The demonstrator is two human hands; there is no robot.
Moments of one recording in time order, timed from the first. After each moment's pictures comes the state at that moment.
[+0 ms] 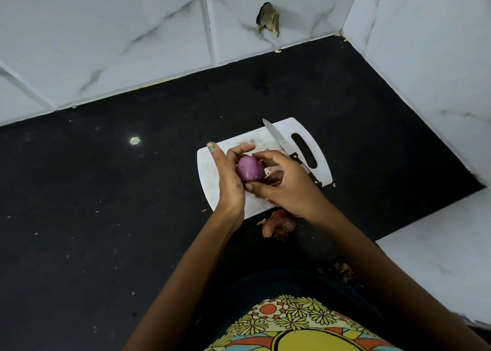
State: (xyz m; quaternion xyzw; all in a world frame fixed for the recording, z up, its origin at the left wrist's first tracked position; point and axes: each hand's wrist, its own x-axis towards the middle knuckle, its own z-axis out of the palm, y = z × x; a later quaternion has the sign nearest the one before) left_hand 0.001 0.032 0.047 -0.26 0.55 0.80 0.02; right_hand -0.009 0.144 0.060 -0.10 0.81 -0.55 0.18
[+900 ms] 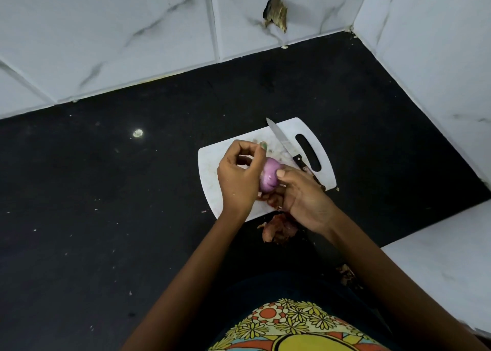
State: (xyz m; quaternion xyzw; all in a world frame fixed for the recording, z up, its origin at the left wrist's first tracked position) left_hand -0.013 0.038 0.035 -0.17 0.71 0.67 -0.16; right_hand -0.021 0.160 0.032 0.08 0.50 -0.79 0.34
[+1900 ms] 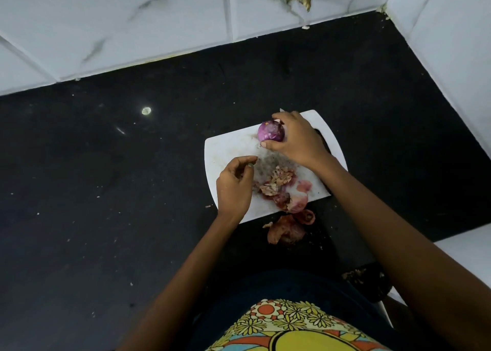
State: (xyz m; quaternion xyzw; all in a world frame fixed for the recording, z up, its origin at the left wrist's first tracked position) left_hand -0.011 0.015 -0.030 -0.26 0.73 0.63 -0.05; right_hand -0.131 0.134 -0.007 -0.15 0.94 -0.27 0.13
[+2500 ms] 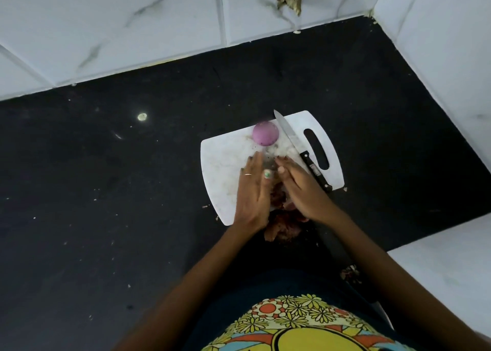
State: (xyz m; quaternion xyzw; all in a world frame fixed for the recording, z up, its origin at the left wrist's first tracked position) left_hand 0.006 0.048 -0.039 -0.10 0.82 0.56 0.00; right_hand -0.041 0.166 -0.014 -0.13 0.87 -0.43 0.22
